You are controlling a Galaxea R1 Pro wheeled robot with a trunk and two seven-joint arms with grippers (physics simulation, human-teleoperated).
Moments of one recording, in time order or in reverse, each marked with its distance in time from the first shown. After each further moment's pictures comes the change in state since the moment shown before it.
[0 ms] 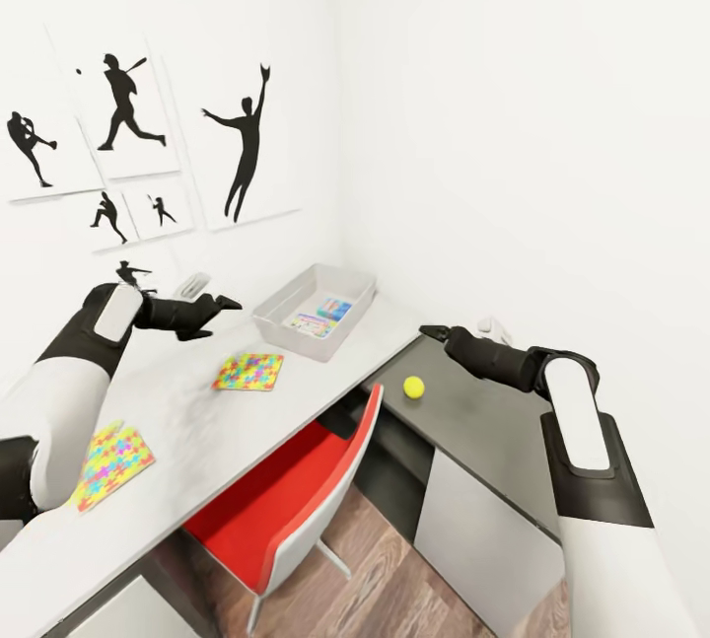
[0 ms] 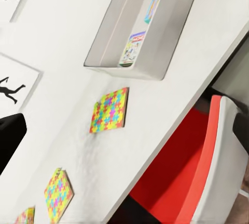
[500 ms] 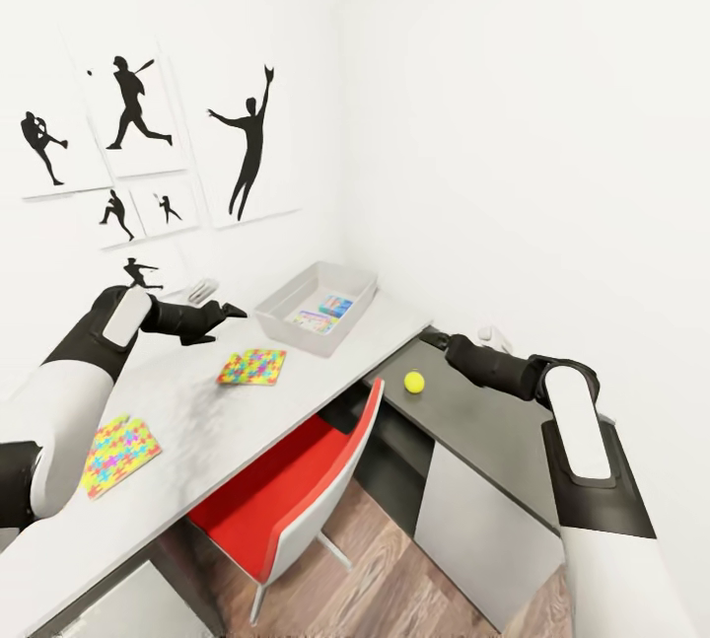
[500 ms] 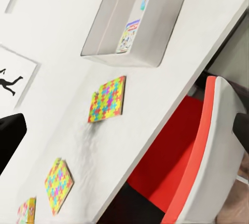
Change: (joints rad) left arm 0.012 0.002 -0.083 -0.003 0.000 0.001 -0.015; right arm 0.028 0.000 -0.006 0.000 -0.002 0.000 0.001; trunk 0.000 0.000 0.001
